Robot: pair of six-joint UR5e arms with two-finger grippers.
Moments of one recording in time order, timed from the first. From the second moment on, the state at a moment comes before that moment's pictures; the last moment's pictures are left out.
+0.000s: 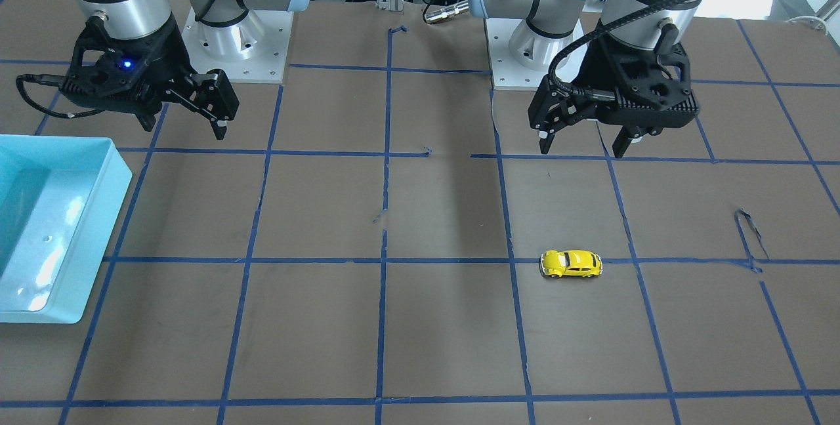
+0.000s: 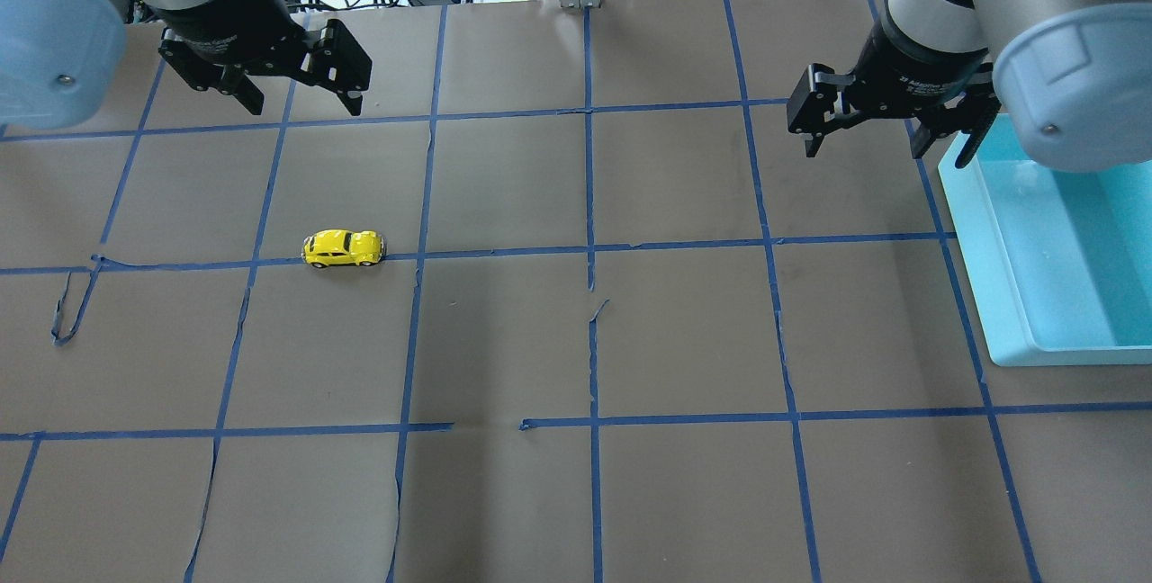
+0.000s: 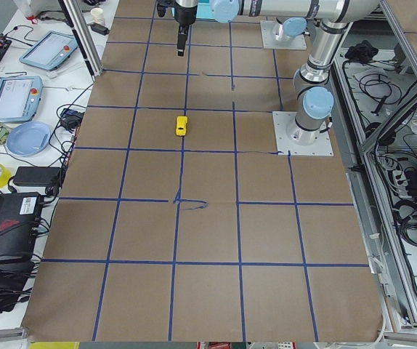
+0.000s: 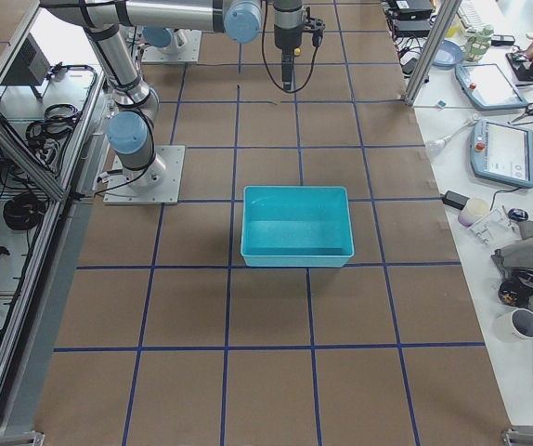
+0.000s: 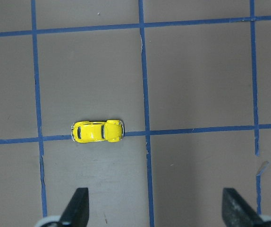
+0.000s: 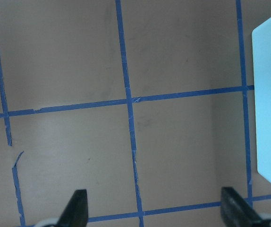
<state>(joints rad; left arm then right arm) -1.57 -1.61 -1.53 -1.45 1.58 0.05 1.56 -1.61 1.67 -1.70 -1.62 0.09</state>
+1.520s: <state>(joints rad) -1.44 -1.87 -1.73 -1.06 1.58 1.53 1.56 -1.61 1.67 -1.70 -1.62 0.09</state>
